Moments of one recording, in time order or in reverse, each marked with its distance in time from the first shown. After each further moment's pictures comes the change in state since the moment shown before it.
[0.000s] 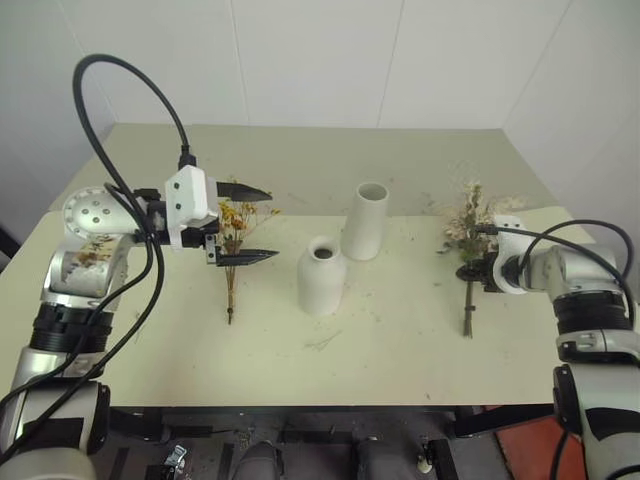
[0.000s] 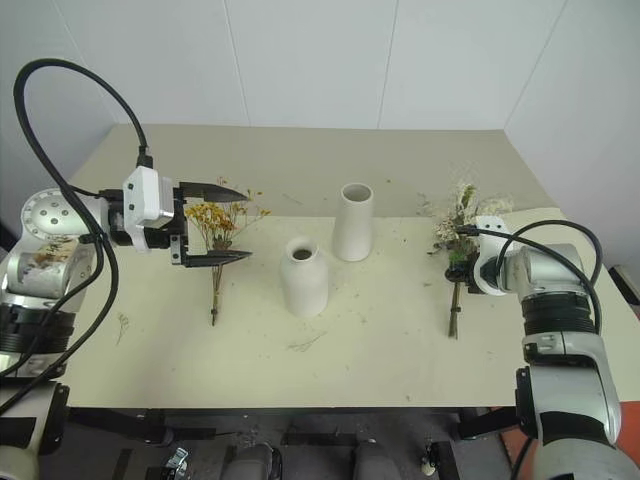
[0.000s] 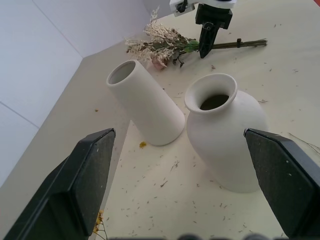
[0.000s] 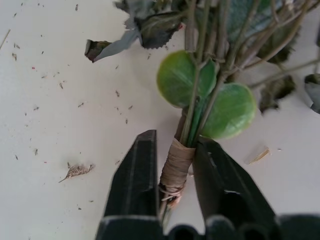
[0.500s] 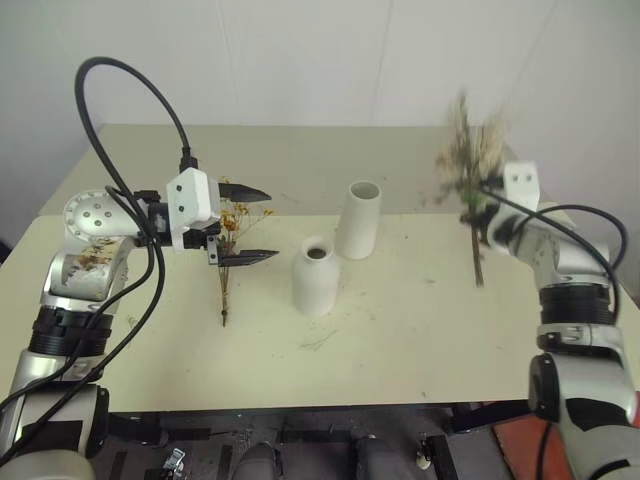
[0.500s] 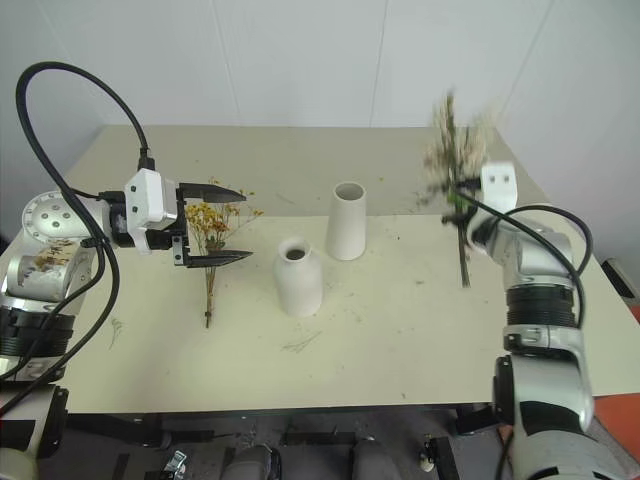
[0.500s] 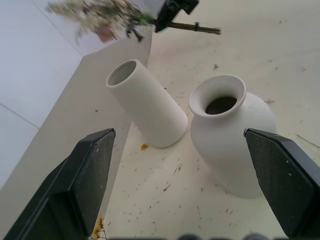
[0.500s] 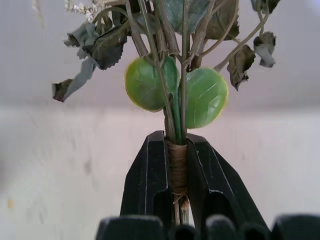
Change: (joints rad) left arm 0.007 0.005 0.006 -0.017 0.013 0.037 0.032; right arm -0.047 0.188 -0.155 -0.208 -0.026 -0.520 -0.220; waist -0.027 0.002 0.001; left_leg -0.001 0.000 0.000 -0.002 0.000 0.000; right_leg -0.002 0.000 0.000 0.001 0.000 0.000
